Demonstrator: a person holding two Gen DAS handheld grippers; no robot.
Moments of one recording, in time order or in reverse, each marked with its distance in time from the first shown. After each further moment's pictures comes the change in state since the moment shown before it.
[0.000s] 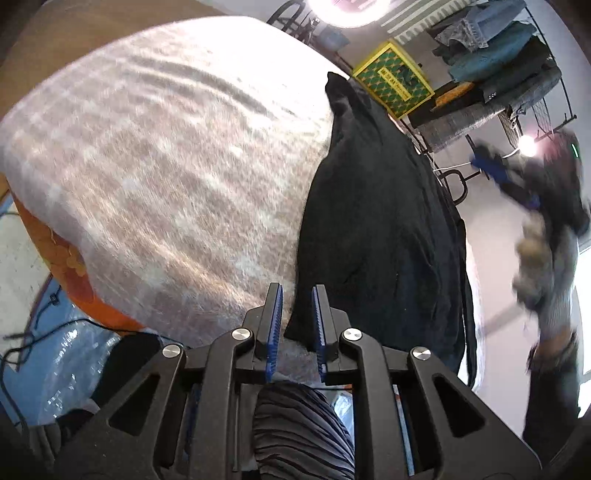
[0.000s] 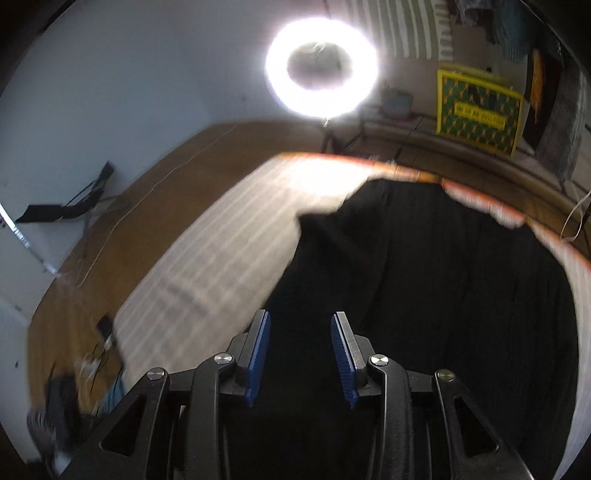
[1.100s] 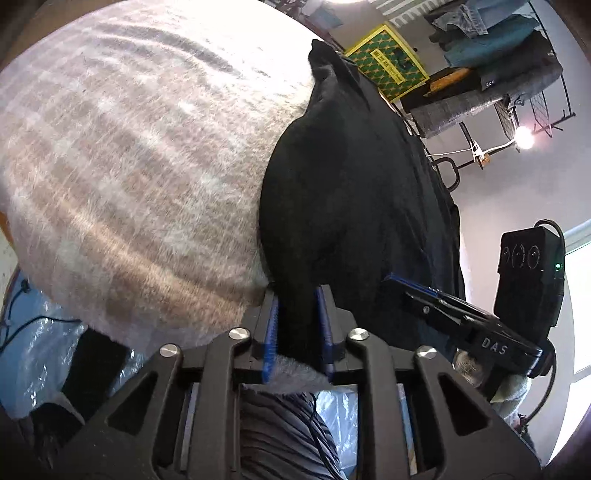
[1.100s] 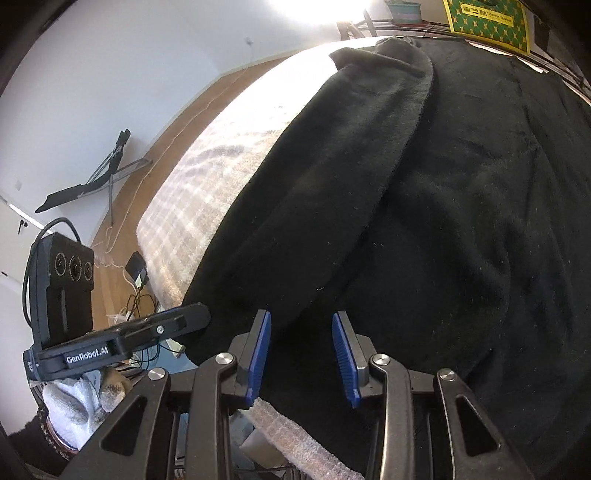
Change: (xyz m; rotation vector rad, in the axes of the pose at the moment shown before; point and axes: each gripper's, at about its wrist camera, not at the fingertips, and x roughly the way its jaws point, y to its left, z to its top) left arm 0.037 -0.022 -0.008 0.003 0.052 -0.039; right arm 0.059 0.036 -0.156 0.120 0.202 0.153
